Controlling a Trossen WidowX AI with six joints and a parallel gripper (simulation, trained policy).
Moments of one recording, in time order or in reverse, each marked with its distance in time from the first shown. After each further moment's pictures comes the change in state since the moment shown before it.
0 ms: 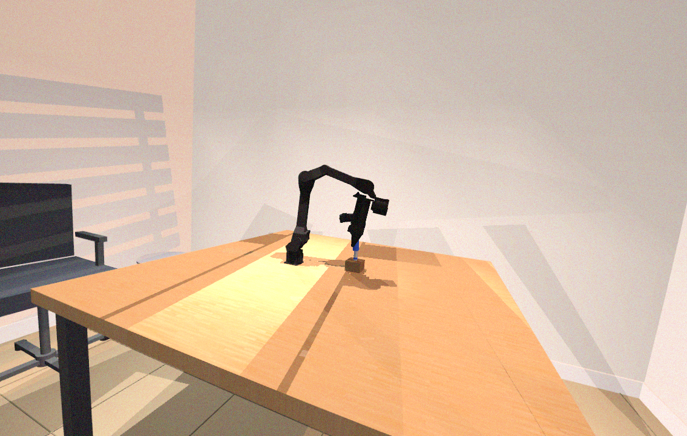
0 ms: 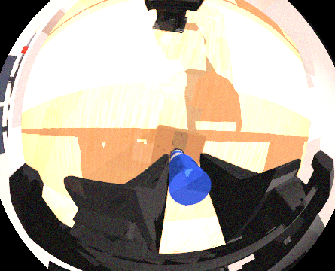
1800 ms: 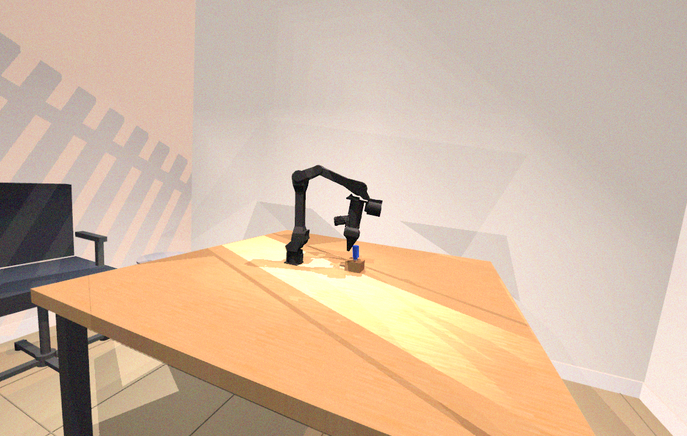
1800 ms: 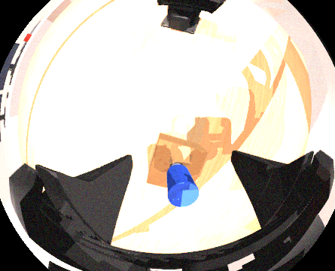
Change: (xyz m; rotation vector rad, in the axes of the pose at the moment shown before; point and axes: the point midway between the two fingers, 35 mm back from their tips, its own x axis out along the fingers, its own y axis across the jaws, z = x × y) arm 0.013 0.003 0.017 -0.087 0.040 -0.009
